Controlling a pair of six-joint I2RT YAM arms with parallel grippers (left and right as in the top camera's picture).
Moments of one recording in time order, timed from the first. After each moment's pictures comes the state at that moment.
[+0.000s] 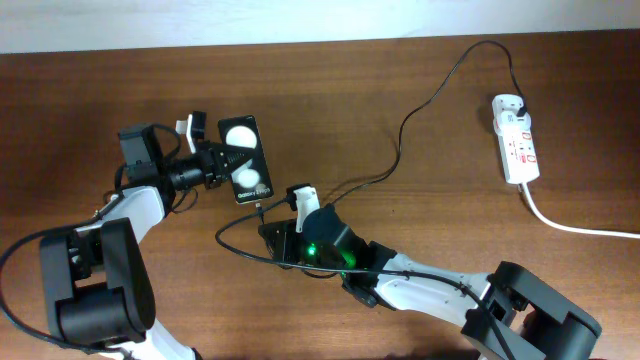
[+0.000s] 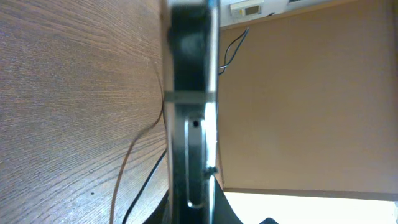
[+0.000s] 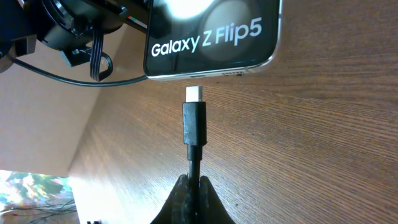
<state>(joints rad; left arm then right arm) 0.17 1.85 0.95 0.16 1.31 -0.60 0.90 1.68 0.72 0.50 -0.16 0.84</state>
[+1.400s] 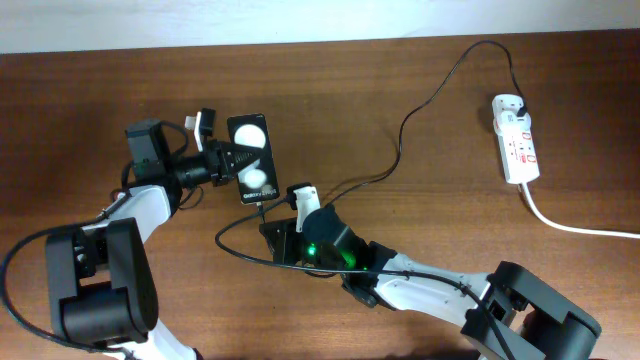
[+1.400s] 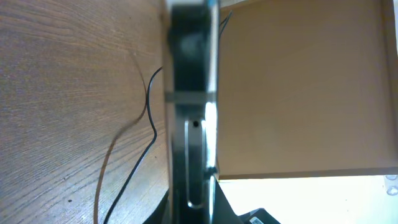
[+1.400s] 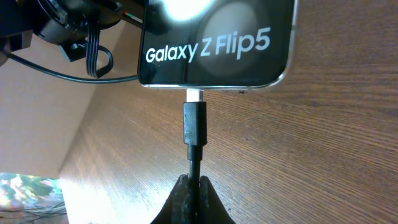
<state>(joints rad) 0.13 1.85 0.95 0.22 1.36 -0.60 0.90 1.68 0.72 0.50 -0.13 0.81</state>
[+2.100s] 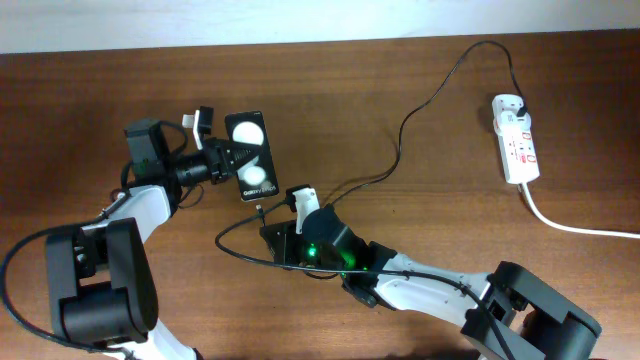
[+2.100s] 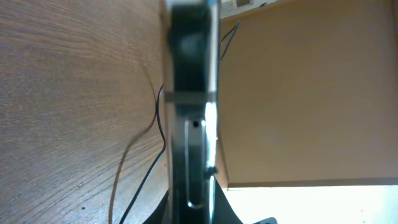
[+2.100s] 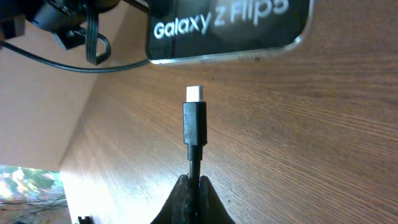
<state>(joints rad) 0.13 1.85 0.95 0.25 1.31 -0.61 0.90 1.68 0.72 0.48 -0.16 0.80</state>
